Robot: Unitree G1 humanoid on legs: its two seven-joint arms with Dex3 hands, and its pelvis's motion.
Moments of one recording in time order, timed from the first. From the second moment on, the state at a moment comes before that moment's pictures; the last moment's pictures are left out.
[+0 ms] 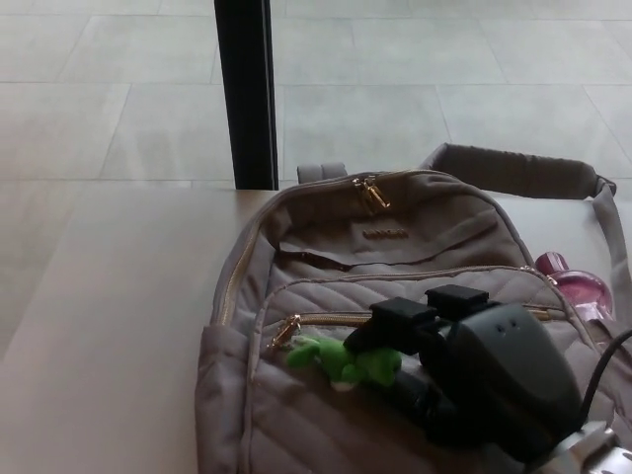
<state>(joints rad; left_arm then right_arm) 0.09 0.65 0.08 1.27 0.11 -0.30 -0.07 -0.05 -0.42 0.42 -0.40 -0.83 0.02 -0.04</state>
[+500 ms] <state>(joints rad) 0.09 0.66 0.04 1.27 0.12 -0.31 -0.07 -0.01 -0.34 0.38 -0.35 -0.81 -0.07 -0.17</state>
